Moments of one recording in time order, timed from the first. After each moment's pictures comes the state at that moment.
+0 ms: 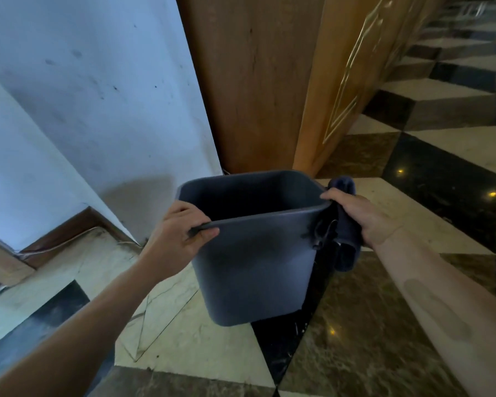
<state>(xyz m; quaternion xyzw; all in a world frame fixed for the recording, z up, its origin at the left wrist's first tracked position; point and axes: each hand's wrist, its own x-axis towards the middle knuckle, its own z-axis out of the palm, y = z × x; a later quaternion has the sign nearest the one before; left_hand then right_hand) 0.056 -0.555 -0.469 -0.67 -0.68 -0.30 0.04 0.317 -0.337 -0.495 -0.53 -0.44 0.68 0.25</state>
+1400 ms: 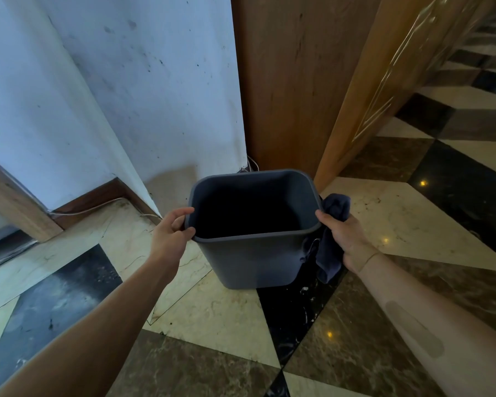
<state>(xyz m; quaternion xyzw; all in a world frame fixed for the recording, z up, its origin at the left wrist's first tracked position) 0.027 -0.605 -0.533 -0.17 -0.73 -0.61 -0.26 0.271 -0.378 -0.575 -0.47 -0.45 0.68 0.33</state>
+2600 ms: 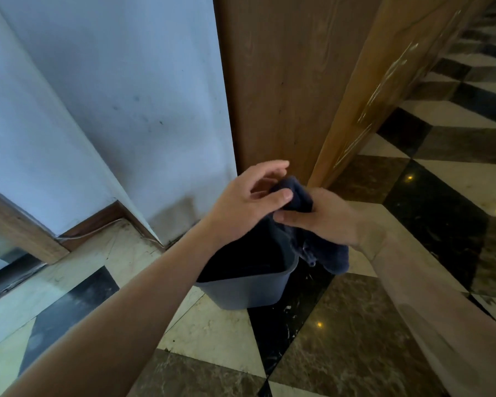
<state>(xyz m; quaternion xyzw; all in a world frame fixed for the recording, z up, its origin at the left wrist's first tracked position) 0.124 -0.499 -0.282 -0.58 -0.63 -0.45 -0.23 0.275 -0.381 -0.301 -0.23 -0.86 0.45 0.12</state>
